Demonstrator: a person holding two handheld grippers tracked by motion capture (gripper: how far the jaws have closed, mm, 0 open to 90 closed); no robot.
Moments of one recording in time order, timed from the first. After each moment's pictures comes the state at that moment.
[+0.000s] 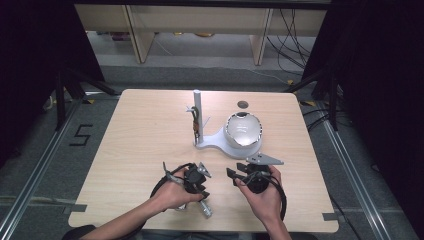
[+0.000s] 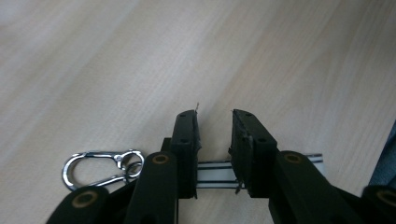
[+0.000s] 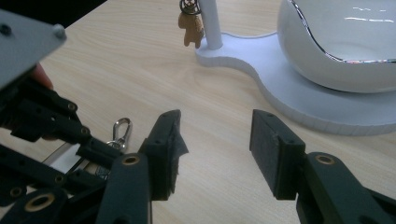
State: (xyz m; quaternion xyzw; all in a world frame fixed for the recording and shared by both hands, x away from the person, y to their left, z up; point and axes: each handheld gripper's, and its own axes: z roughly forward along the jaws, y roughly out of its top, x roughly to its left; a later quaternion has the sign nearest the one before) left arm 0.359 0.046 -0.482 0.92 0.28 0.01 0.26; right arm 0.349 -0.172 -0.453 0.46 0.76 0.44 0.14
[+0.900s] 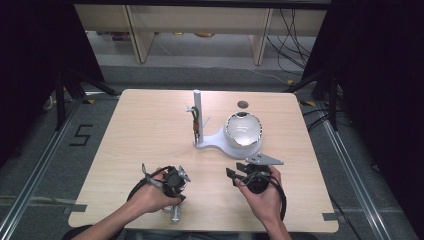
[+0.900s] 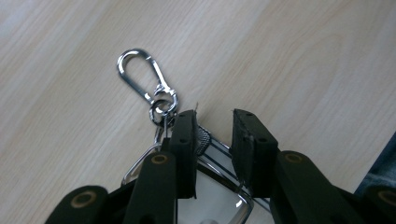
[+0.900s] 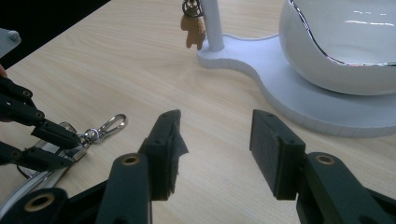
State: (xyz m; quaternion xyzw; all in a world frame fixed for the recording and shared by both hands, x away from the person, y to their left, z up) left arm 0.351 0.106 -0.473 0.94 0.30 0.04 0.17; right arm 0.348 -0.171 -0.451 0.46 0.76 0.44 0.14
